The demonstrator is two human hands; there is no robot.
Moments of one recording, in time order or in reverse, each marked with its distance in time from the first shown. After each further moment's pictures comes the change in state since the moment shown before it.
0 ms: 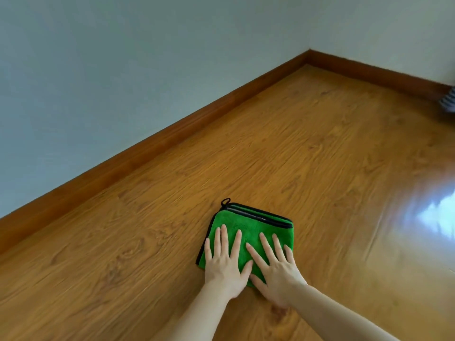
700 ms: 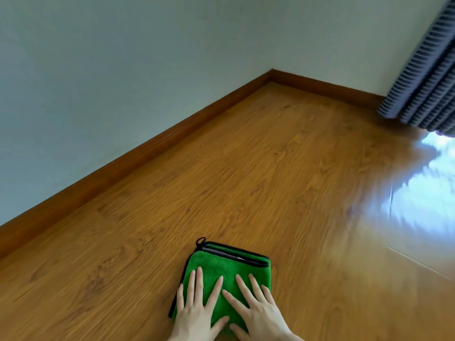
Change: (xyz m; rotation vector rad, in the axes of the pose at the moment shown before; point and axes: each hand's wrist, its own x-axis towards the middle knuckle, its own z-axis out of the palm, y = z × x) left_hand -0.090 -0.020 0.047 0.017 0.061 0.182; right_hand -0.091 -0.022 0.041 0.182 0.081 -0.041
